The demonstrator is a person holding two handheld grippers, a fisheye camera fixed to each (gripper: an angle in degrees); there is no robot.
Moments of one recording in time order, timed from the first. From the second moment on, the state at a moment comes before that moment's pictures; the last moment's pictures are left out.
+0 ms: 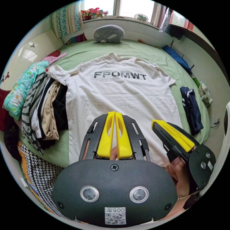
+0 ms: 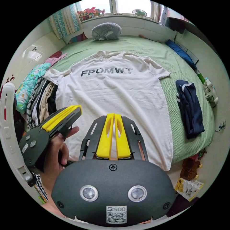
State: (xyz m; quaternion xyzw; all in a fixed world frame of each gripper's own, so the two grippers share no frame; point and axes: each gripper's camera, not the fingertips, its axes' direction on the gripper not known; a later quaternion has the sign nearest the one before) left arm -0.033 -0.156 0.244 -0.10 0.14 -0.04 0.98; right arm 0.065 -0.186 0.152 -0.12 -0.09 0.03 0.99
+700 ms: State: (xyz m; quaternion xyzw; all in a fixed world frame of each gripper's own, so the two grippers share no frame) left arm -0.010 -0.140 0.230 -0.11 0.15 -0.01 0.98; right arm 0.089 -0.178 0.132 -0.12 -0.10 0.04 0.99
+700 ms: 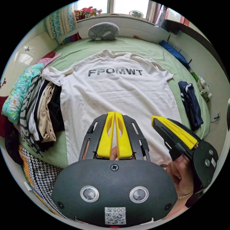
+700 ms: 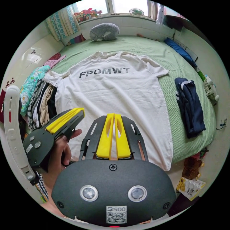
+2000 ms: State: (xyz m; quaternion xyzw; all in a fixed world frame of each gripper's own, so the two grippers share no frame) left arm 0.073 -0.112 0.094 0.01 0.20 -0.01 0.98; right arm 0.241 -0.122 -0.023 0.01 -0.06 0.05 1.00
